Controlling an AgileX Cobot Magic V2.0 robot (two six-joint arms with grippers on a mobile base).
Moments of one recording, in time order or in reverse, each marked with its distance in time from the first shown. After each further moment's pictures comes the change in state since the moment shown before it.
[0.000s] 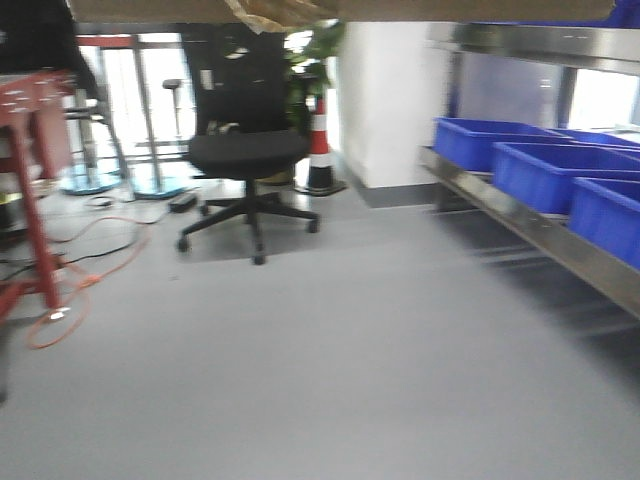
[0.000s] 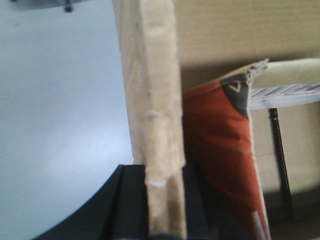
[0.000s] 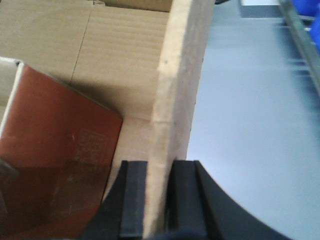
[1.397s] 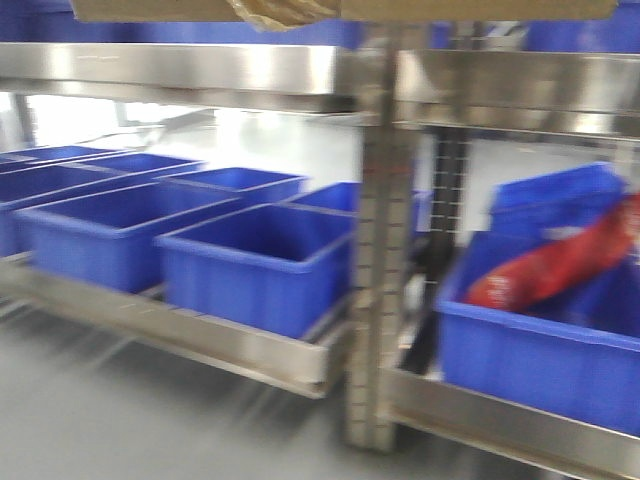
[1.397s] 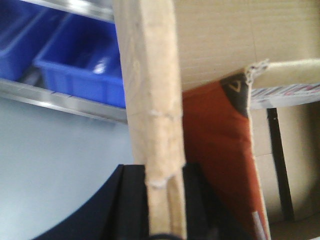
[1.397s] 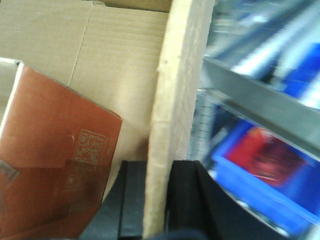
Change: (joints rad) left arm 0.000 0.000 0.000 0.000 0.000 0.000; right arm 0.000 0.000 0.000 0.000 0.000 0.000
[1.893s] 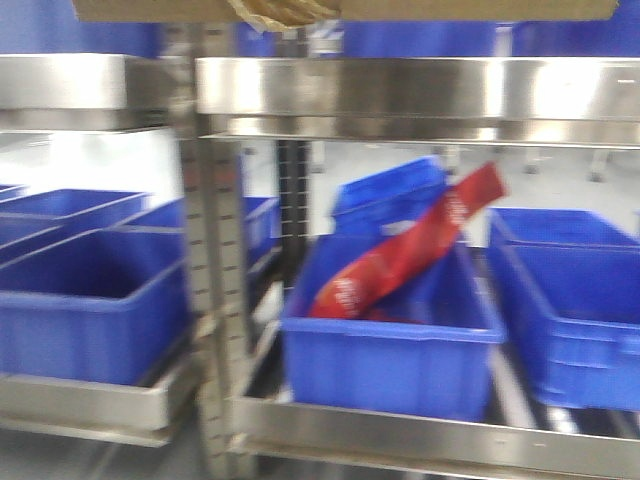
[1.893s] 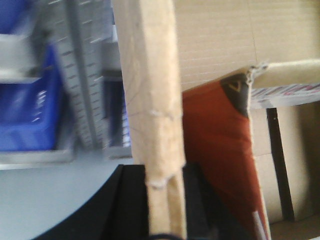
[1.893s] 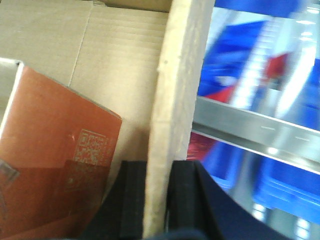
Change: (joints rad) left arm 0.000 0.000 0.000 0.000 -0.002 0.000; right arm 0.000 0.000 0.000 0.000 0.000 0.000
